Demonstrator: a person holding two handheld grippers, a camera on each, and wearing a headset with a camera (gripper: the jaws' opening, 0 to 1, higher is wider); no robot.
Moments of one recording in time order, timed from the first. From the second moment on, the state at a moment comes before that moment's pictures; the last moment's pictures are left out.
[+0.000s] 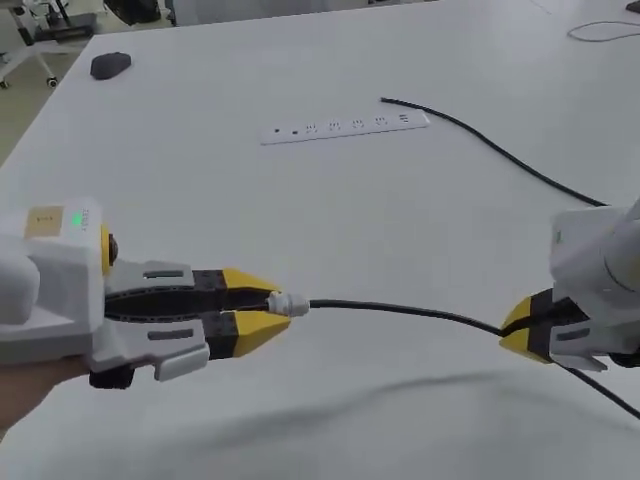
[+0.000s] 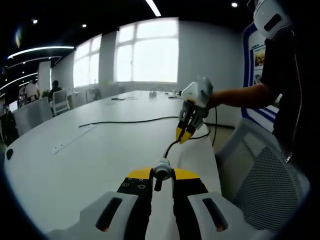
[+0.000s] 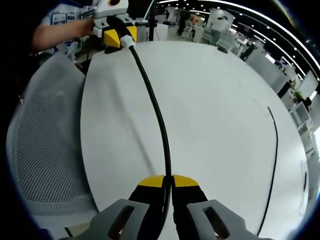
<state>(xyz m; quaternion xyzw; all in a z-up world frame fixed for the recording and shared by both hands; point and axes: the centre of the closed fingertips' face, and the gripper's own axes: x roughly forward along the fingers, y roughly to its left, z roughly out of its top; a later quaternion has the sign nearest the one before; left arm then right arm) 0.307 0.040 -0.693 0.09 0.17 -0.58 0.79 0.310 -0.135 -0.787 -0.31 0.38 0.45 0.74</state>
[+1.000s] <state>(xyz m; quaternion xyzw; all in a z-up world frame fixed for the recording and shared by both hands) 0.288 0.047 -0.685 0.08 0.16 -0.57 0.80 0.289 0.046 -0.710 -0.27 0.22 0.63 0.69</state>
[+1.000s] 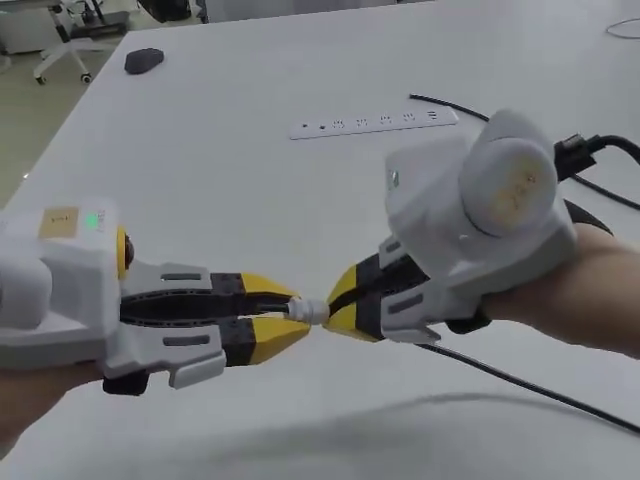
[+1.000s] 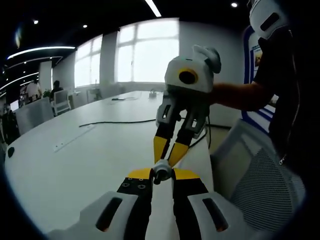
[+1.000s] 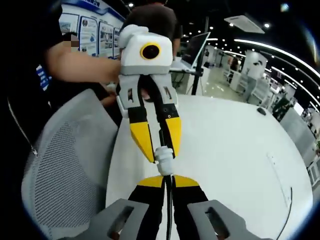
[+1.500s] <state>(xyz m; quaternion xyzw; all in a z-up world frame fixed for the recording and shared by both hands) 0.277 0.073 -0.666 0.07 0.15 -0.54 0.82 0.282 0.051 -0.702 -0.30 0.20 0.64 0.68</state>
